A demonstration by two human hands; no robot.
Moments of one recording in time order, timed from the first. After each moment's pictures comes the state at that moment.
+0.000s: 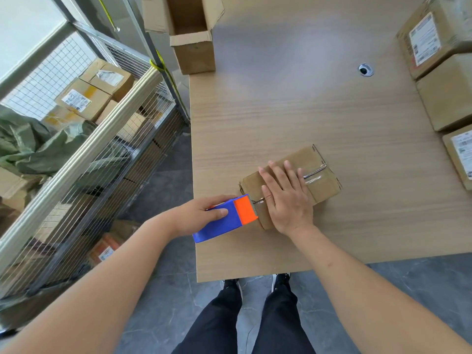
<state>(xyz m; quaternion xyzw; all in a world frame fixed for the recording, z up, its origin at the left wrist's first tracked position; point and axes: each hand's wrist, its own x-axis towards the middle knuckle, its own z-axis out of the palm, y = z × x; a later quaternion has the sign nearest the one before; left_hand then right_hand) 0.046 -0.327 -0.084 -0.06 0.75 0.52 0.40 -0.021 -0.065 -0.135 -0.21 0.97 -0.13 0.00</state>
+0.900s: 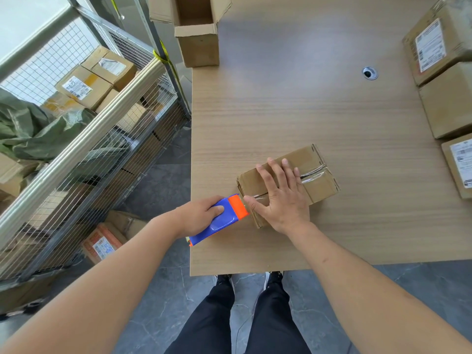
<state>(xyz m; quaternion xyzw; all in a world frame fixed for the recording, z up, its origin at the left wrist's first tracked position) 0.056 -0.314 -0.104 -0.12 0.82 0.40 0.39 -0.024 -0.063 -0.129 -0.23 0.96 -0.10 0.08</state>
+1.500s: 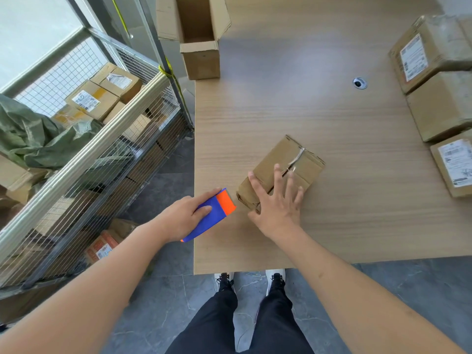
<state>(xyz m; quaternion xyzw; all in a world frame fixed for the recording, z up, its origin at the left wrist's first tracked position) 0.082 -0.336 -0.081 -0.07 0.89 0.36 0.27 0.009 -0.086 -0.108 -0.15 0.98 -0.04 0.14</state>
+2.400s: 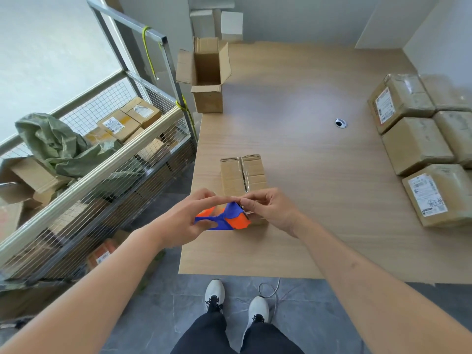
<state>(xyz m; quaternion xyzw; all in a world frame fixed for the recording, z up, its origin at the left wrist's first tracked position) 0.103 -0.268 0.024 0.07 0.91 0.40 0.12 -0.013 -0.028 0.013 -0.16 0.67 -0.61 0.40</state>
